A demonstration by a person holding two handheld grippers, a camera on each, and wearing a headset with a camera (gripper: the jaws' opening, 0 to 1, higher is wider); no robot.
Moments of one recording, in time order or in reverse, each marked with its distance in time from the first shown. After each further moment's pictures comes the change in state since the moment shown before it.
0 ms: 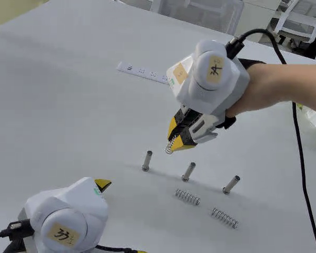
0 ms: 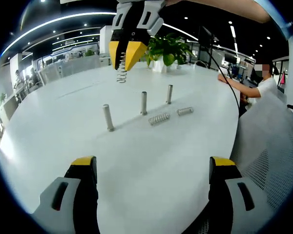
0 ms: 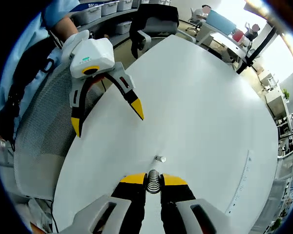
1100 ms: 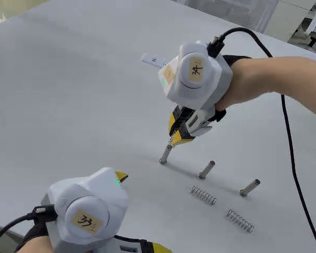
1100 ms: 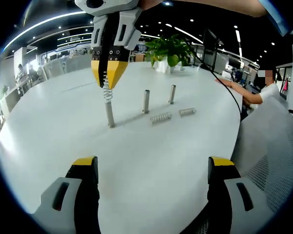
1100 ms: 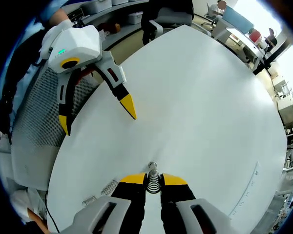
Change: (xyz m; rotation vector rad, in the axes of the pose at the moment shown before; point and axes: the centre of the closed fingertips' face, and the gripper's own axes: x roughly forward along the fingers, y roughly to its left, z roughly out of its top) left arm 0.007 -0.005 -0.005 -0.052 -0.005 0.016; right arm 0.040 -0.004 -0.001 -0.077 0.069 0.088
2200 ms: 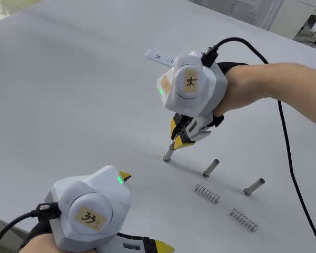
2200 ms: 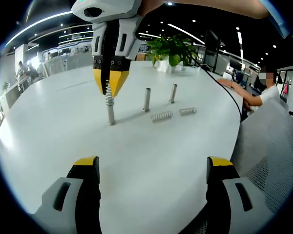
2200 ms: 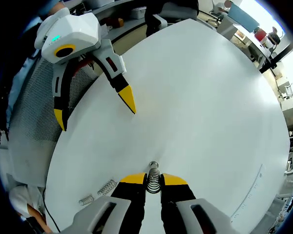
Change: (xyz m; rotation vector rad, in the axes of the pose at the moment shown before) left arm -0.002 -0.001 -0.005 -0.023 0.003 -0.001; right arm 0.022 0.006 -0.001 -0.027 0.053 0.024
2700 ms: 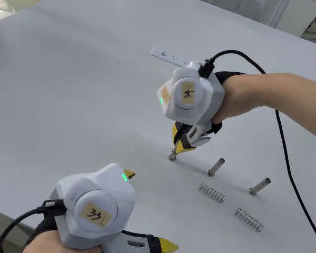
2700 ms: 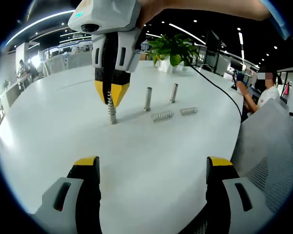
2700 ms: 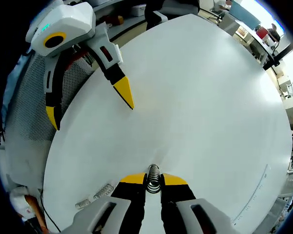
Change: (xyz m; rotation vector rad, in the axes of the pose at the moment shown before) left arm 0.000 0.002 0.000 -0.010 0.003 0.004; right arm 0.024 -0.001 -0.003 0.008 0.010 0.011
